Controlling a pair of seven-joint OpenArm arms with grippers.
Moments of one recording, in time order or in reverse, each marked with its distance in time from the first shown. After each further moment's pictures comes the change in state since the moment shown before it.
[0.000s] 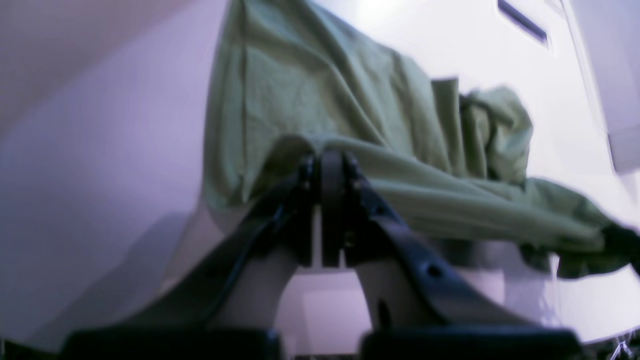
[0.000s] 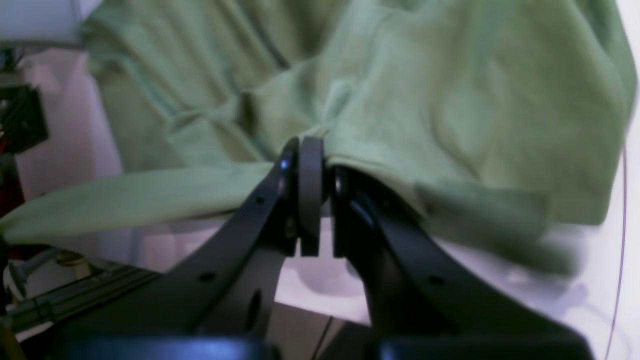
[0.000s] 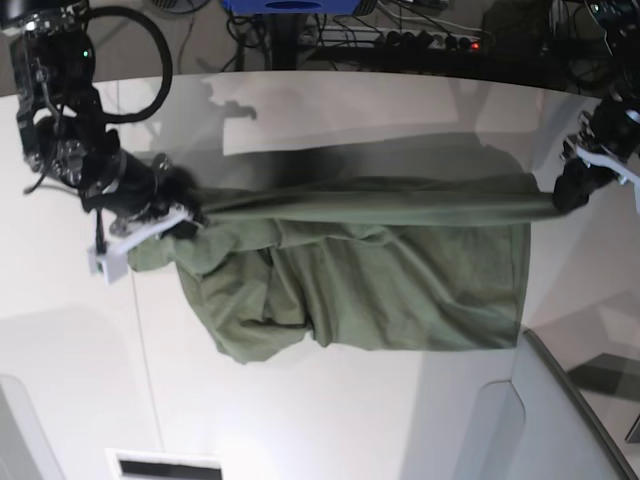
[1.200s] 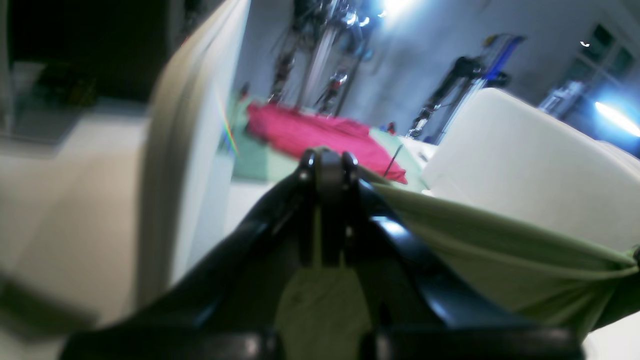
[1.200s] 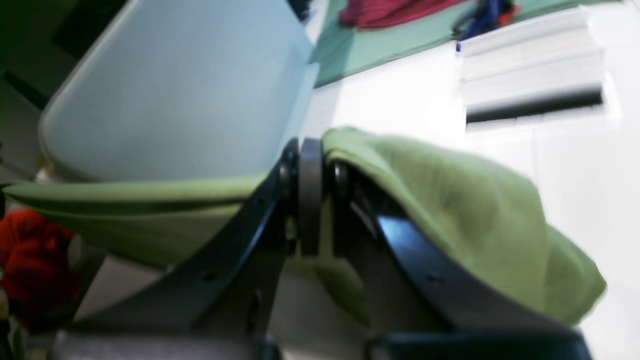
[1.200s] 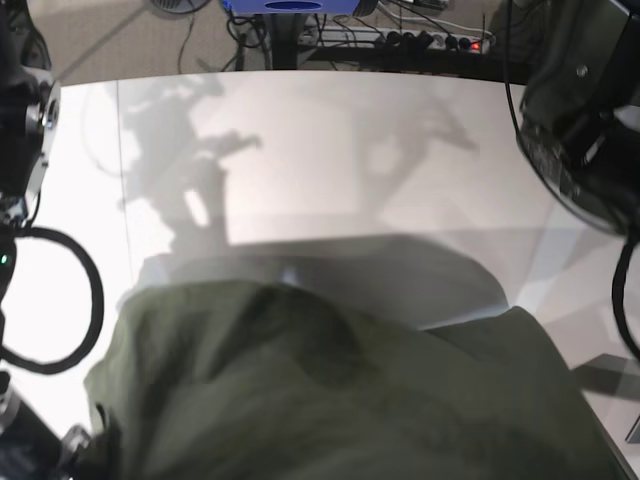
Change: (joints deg) left arm -59.1 -1.4 3.9 0.0 6.4 3.0 14.3; right arm 39.4 0.3 10.6 5.5 0.9 0.6 -9.7
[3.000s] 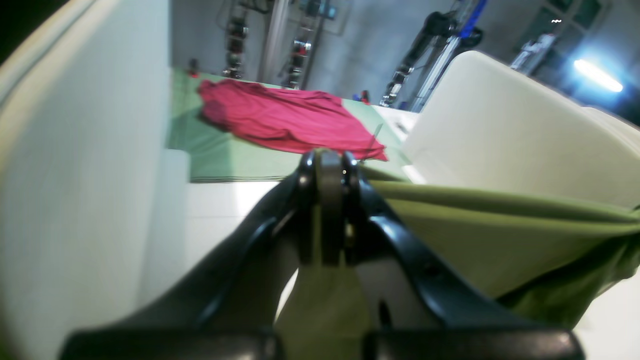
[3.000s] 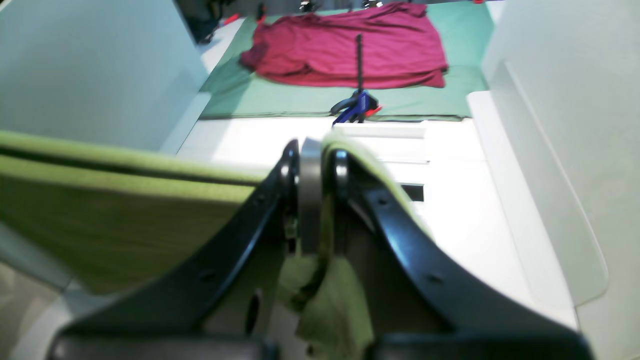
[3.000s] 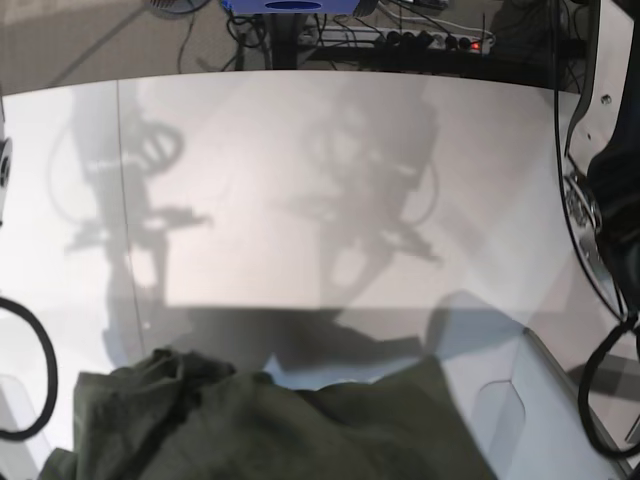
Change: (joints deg) left arm -11.0 -6.1 22.2 -27.6 3.9 -0.5 -16.3; right arm 10.2 7.3 -4.5 -17.8 -13.6 16.6 8.0
